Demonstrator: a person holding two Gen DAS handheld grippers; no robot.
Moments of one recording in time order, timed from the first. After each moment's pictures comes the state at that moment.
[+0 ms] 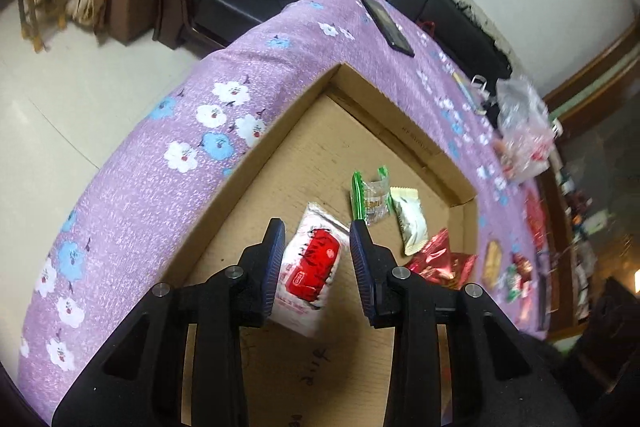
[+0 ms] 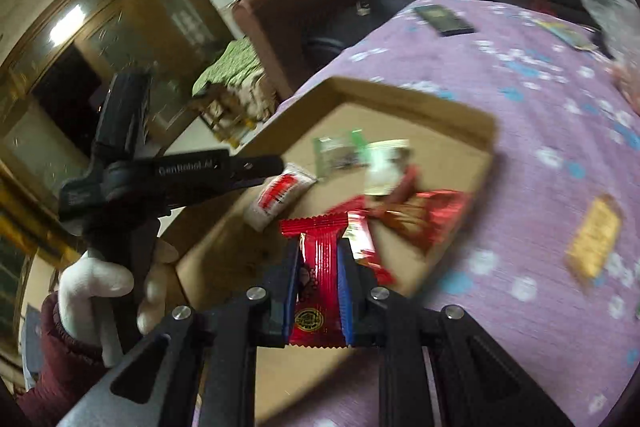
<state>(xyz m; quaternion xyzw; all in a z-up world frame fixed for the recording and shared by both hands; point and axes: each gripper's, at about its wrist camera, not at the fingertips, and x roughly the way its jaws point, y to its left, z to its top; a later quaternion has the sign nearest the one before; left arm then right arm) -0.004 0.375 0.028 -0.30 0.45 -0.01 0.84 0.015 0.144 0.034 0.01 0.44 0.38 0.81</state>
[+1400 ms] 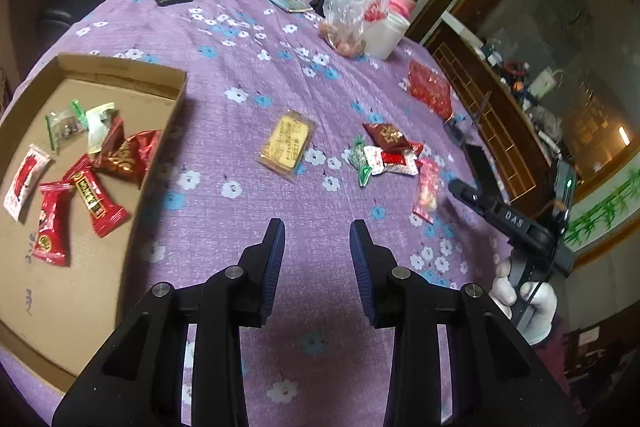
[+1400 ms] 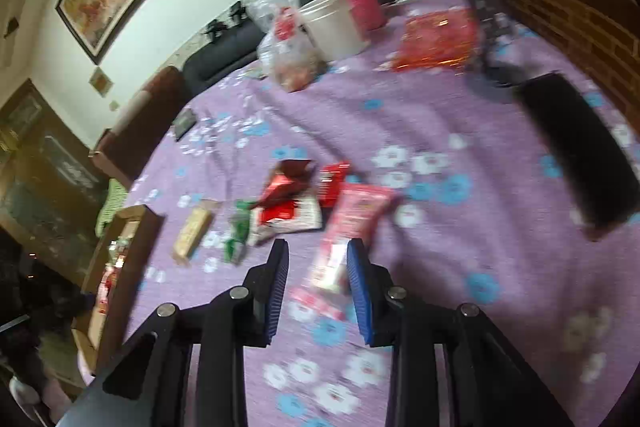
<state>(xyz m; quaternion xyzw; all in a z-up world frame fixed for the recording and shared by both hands) -0.048 0.105 0.087 -0.13 0.47 -0.17 0.85 0.022 -0.229 0.023 0.20 0.39 0.13 0.89</state>
